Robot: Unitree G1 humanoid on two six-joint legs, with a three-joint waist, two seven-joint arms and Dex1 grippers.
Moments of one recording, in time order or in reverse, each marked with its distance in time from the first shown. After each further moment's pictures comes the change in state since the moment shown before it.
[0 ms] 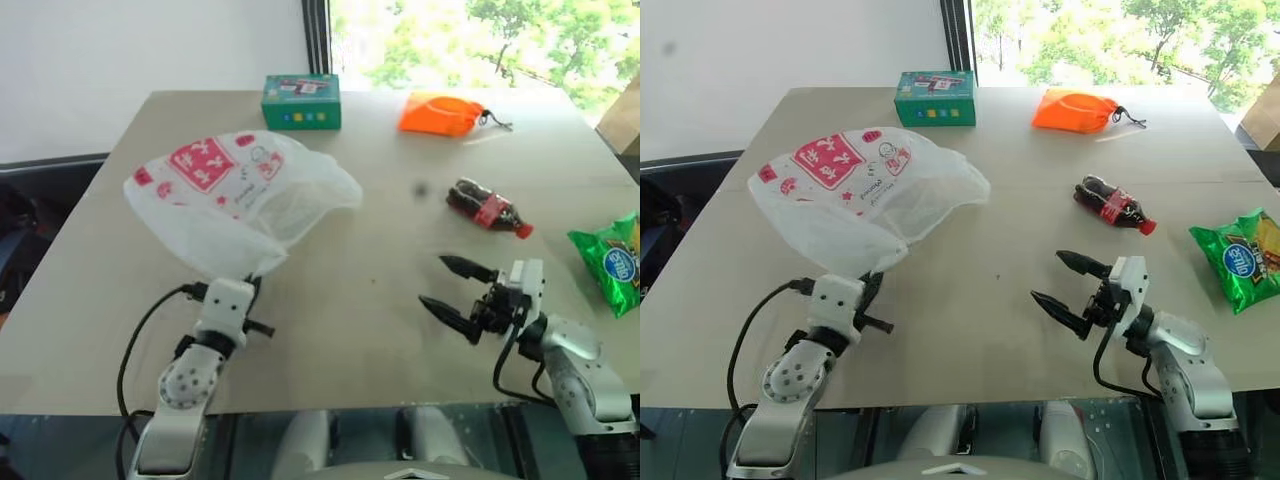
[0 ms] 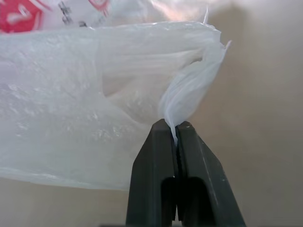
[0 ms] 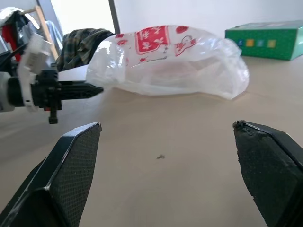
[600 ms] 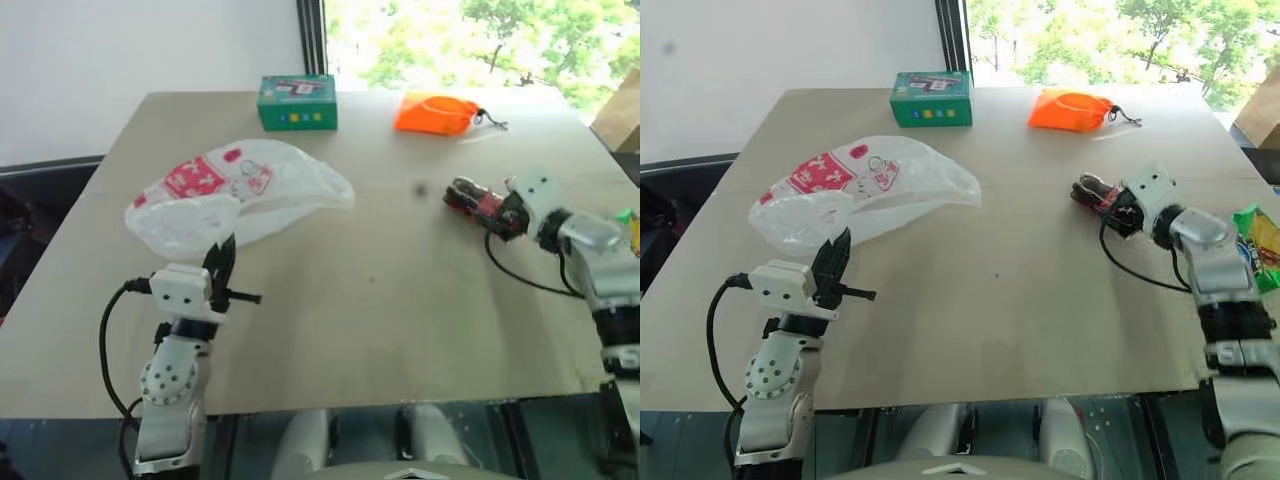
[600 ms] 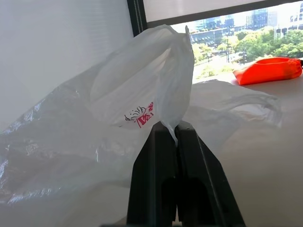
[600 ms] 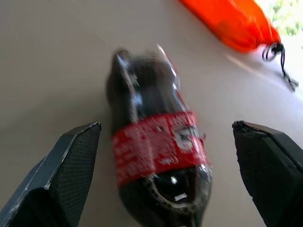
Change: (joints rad) left arm -0.073 -0.039 0.075 0.061 -0.099 -0.176 -0.001; right arm -0.617 -0.270 0.078 0.609 -0.486 0.206 -0.229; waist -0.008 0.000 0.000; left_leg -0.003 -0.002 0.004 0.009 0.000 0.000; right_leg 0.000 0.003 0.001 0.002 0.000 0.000
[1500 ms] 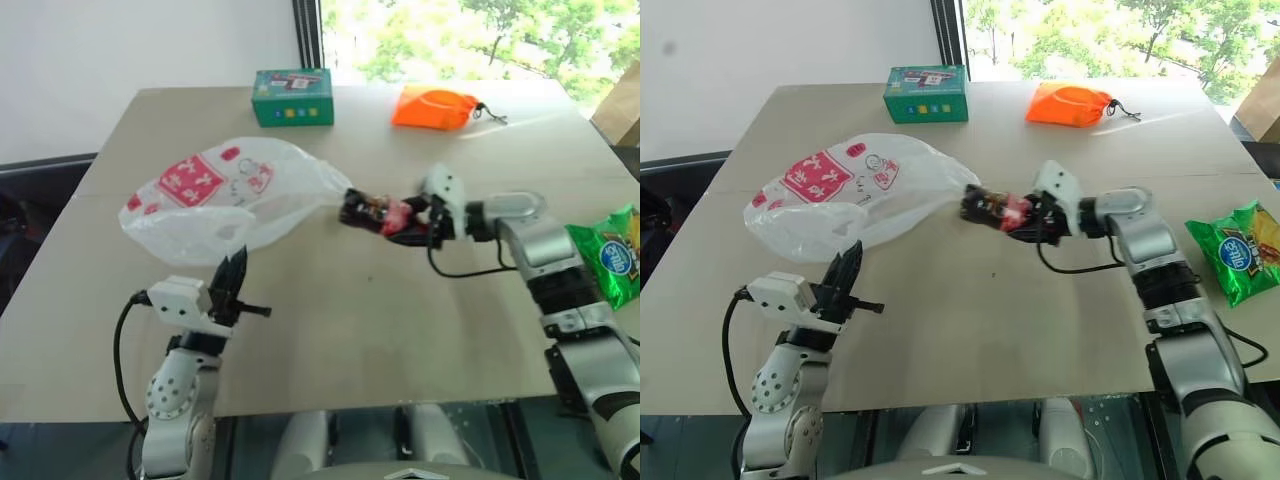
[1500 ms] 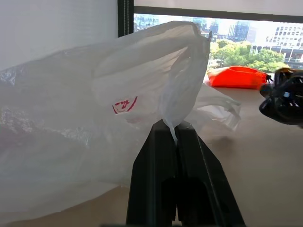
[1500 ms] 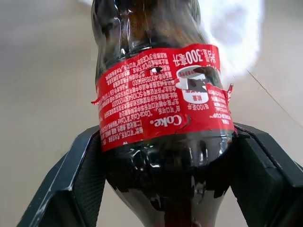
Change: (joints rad) left arm 0.092 -0.039 -0.040 -0.069 -0.173 0.070 -0.092; right arm -0.182 0.294 0.203 -0.106 0.089 0.105 0.419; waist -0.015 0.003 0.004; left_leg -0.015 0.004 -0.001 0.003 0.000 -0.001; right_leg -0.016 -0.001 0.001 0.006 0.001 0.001
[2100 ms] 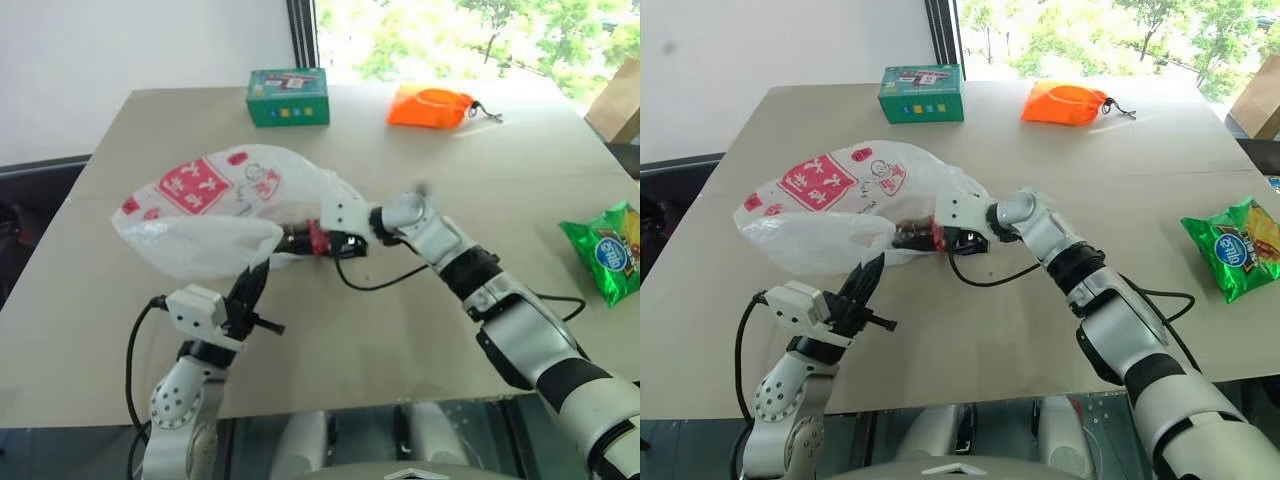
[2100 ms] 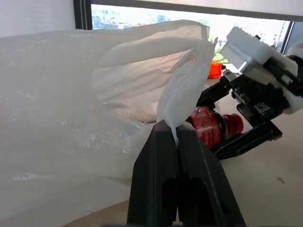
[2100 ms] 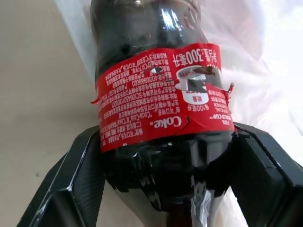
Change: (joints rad) left arm 0.032 0.022 -0.065 -0.024 -0.010 -0.020 -0.092; right arm -0.215 0.257 0.285 0.365 -0.338 -0.306 -0.181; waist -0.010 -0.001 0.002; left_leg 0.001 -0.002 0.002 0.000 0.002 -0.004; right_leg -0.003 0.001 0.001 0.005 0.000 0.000
